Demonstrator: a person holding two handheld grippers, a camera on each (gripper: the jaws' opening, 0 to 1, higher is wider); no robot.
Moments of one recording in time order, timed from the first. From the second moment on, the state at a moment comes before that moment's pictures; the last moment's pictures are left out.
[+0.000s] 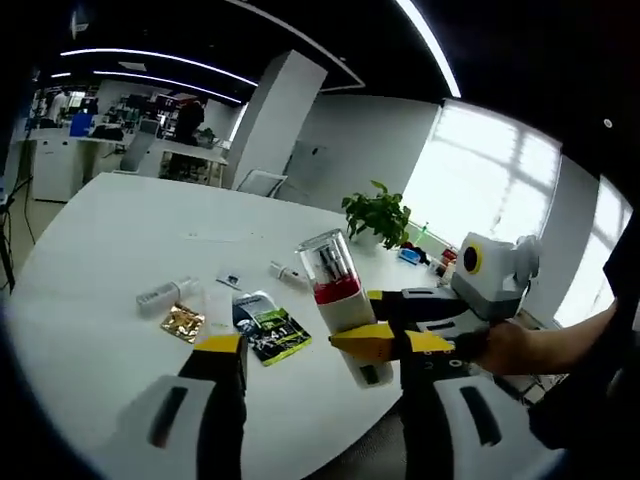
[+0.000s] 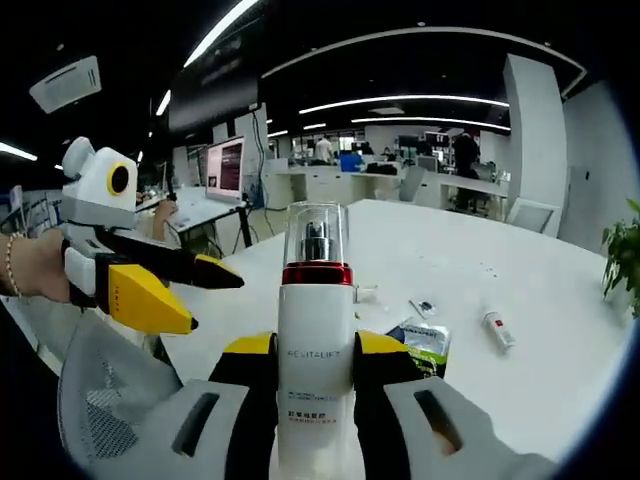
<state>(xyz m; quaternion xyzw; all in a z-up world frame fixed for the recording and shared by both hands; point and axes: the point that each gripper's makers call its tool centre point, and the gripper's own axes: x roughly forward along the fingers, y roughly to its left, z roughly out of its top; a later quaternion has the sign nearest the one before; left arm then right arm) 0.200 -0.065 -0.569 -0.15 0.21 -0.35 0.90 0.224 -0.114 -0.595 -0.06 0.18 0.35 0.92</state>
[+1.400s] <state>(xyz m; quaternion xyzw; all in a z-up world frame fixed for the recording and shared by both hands) 0.227 -0.114 -0.556 -0.24 0.23 -0.32 0.89 0.211 -0.113 -0.567 0.00 0.14 0.44 0.89</state>
